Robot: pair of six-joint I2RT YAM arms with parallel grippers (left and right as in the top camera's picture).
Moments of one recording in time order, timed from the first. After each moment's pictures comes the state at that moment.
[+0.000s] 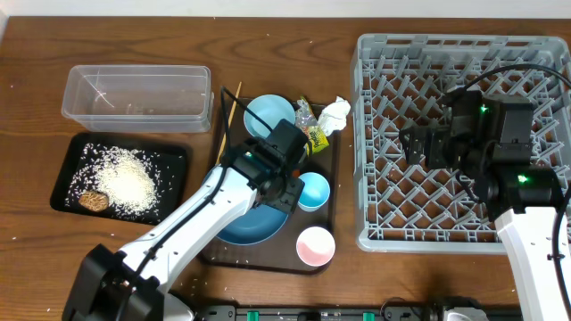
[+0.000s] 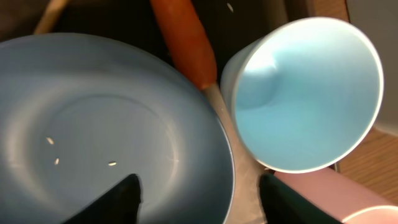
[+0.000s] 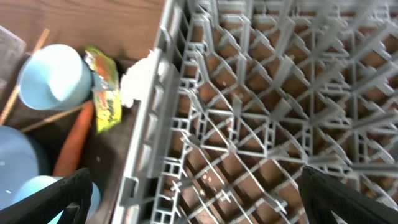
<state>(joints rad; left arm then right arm) -0.64 1.54 1.12 -0.91 0.07 -0.23 0.02 1.18 1.07 -0.71 -0.22 0.03</state>
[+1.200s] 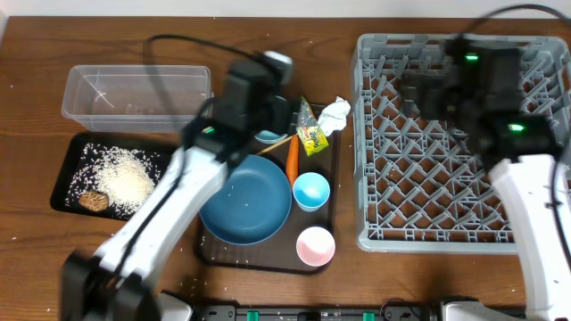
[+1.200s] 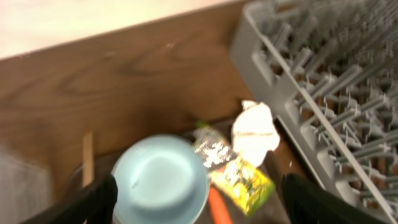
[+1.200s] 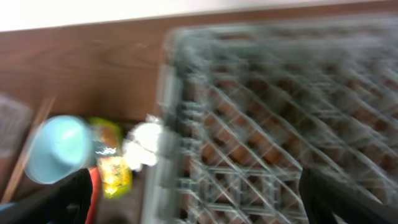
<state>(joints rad) -0.45 1.57 1.23 -0.35 0.07 -0.05 0.05 1.40 1.36 -0.73 -0.08 0.18</state>
